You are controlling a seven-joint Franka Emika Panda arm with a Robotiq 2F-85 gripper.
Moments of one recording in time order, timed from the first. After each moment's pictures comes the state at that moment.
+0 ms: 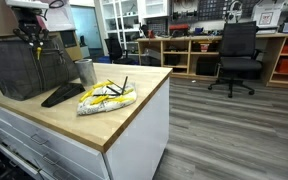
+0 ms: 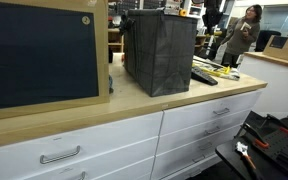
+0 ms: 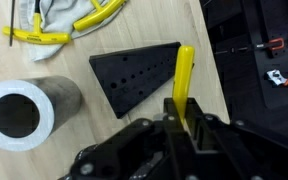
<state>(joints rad) 0.12 0.11 0.12 -1.73 -0.17 1.66 -1.01</state>
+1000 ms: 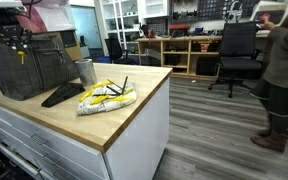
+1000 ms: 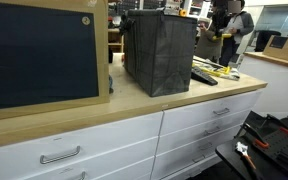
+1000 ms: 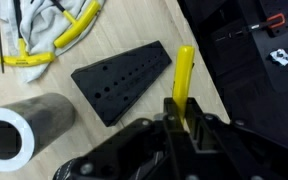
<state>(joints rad) 0.15 -0.12 0.15 -2.02 -0.17 1.79 -0.77</state>
